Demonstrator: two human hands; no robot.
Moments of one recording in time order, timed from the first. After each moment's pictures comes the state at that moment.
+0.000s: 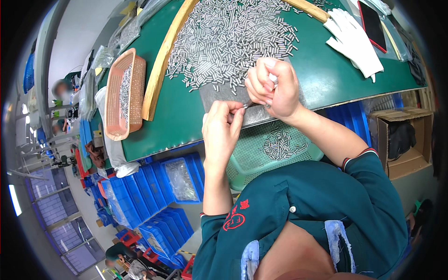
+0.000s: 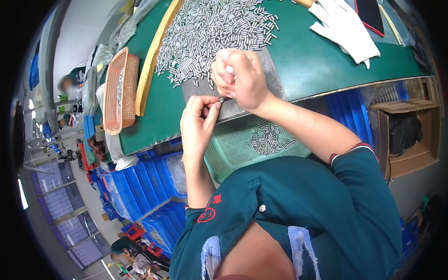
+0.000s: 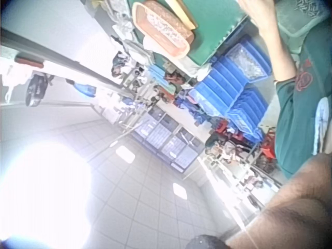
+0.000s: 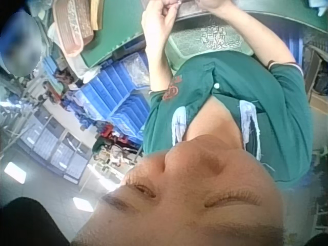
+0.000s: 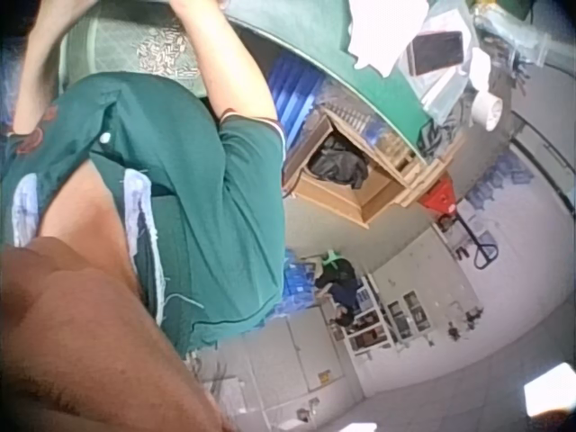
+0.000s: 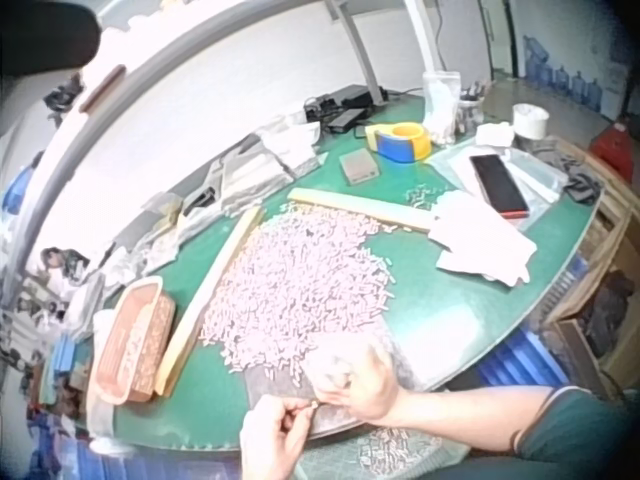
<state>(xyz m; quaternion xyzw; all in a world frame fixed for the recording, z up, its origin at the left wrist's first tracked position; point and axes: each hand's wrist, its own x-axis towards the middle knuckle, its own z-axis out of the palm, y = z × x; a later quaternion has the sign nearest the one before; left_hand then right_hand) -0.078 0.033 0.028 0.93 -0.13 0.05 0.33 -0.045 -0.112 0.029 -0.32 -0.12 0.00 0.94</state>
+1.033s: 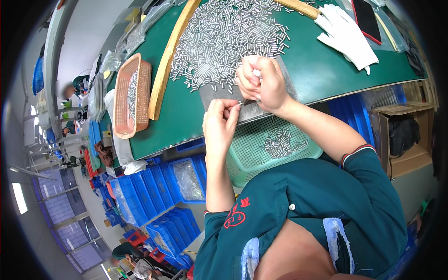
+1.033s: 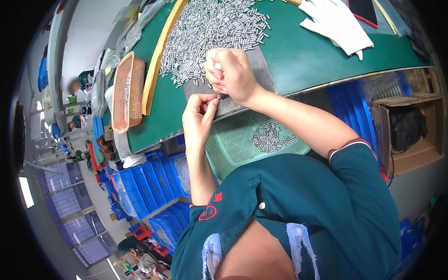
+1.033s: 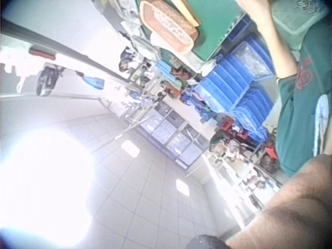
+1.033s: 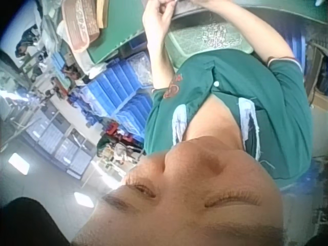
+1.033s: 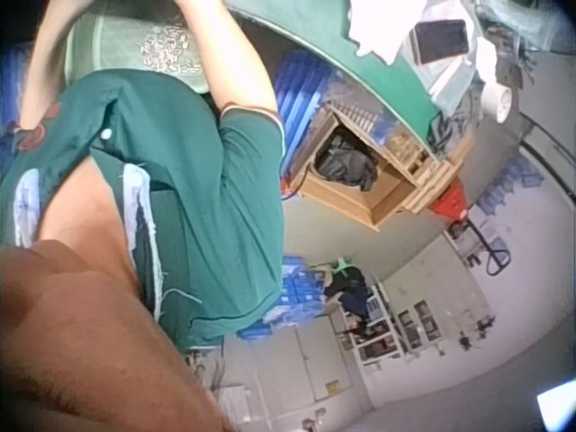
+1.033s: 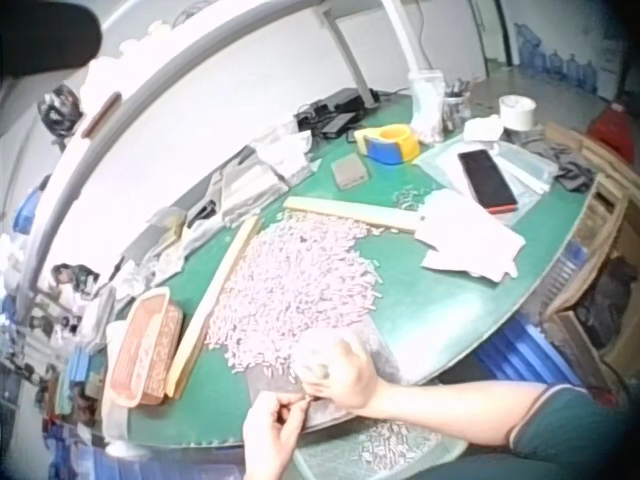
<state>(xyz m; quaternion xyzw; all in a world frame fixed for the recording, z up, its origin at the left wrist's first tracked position) -0.075 0.035 0.018 0.92 -0.11 0.05 0.38 -0.042 -0.111 0.030 -0.31 -0.11 0.01 0.94</state>
